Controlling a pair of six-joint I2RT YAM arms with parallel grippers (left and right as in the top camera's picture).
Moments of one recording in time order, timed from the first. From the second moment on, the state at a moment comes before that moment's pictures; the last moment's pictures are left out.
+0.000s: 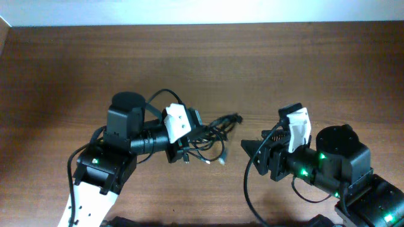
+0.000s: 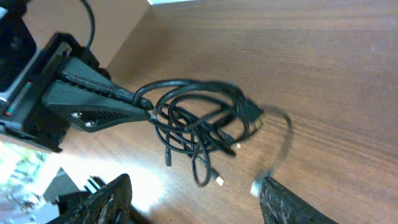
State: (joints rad) left arm -0.33 1.03 1.02 -0.60 0.79 0.44; right arm 0.58 0.83 1.13 -0.83 -0.25 0.45
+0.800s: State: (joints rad) left arm -0.33 1.10 1.03 -0.75 0.40 0.22; right arm 0.58 0.96 1.13 -0.88 -0.15 0.60
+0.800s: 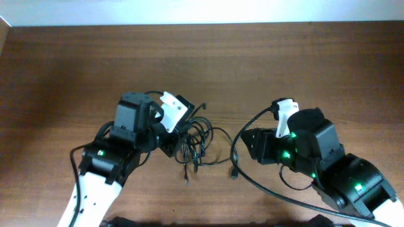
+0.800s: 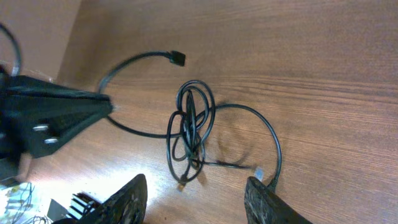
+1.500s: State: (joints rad) left arm -0.64 1.59 1.03 -0.68 0.04 -0.33; right arm 0.58 0.85 1.13 -1.08 -0.04 0.60
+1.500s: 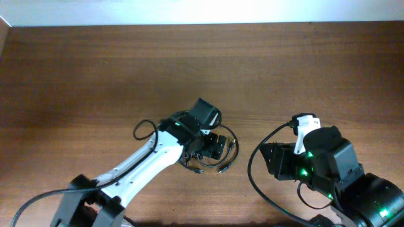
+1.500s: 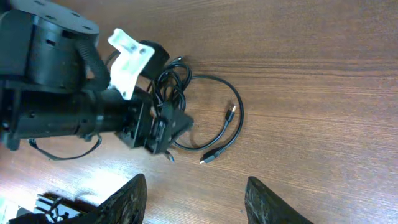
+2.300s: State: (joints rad) left arm -0.54 1.25 1.07 -0.56 0.50 -0.13; right arm 0.58 0.85 1.13 -1.10 -0.05 0.62
